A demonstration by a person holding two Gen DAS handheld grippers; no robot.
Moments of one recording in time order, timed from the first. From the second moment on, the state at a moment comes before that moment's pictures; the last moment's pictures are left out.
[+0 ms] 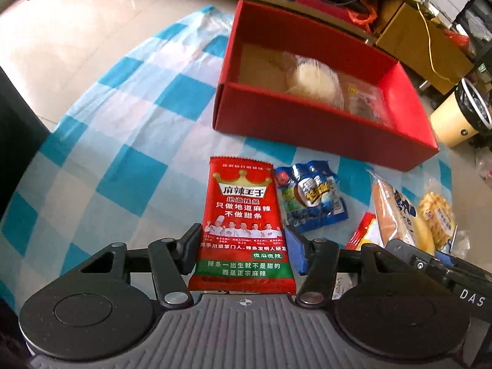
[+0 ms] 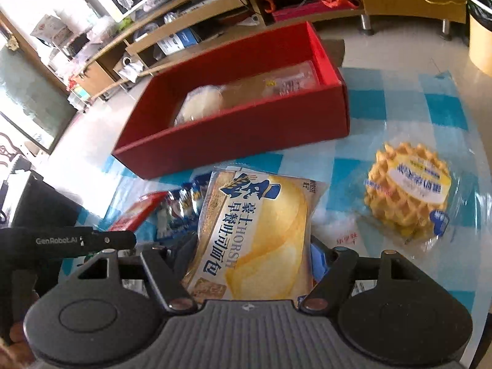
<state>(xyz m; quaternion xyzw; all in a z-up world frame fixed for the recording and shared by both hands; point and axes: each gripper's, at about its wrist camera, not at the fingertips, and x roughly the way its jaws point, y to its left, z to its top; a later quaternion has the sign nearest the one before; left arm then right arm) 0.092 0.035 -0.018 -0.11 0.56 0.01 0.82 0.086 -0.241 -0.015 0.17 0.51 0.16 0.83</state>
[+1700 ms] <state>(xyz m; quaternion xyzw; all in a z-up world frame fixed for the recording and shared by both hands) 0.134 -0.017 0.047 -0.06 0.46 -0.03 0.89 0.136 -0.276 0.024 0.25 0.42 0.17 0.85</state>
